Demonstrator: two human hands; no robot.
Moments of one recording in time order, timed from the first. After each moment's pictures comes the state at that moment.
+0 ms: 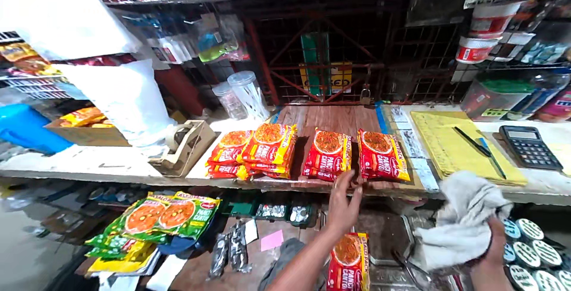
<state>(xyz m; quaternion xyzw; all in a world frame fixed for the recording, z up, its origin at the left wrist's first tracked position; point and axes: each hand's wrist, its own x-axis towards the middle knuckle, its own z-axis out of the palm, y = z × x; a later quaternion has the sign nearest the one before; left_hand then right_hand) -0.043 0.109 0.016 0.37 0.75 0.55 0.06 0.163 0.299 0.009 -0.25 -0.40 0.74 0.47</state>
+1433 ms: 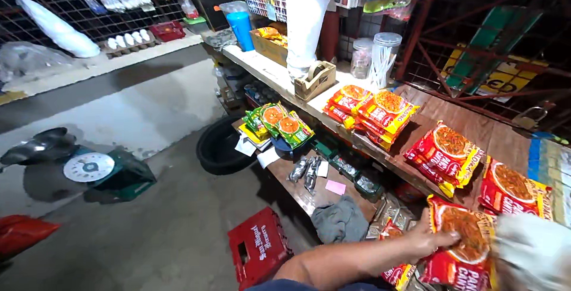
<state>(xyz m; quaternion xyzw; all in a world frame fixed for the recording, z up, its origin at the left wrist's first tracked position) 0.021 0.057 0.011 0.10 0.50 0.77 0.38 0.114 0.277 -0.017 0.05 -0.84 0.44 0.32</state>
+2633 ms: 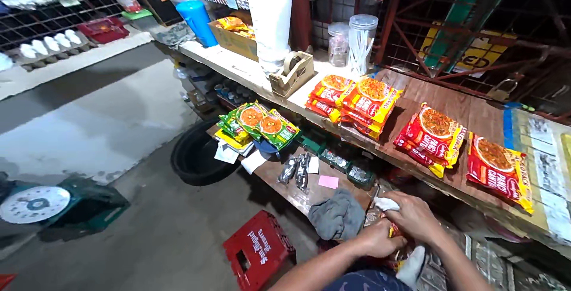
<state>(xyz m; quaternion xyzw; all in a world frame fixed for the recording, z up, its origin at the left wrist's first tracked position) 0.016 -0.022 -0.058 0.29 0.74 0.49 0.35 0.006 0.130 0.006 0.06 -0.95 0.24 -0.17</state>
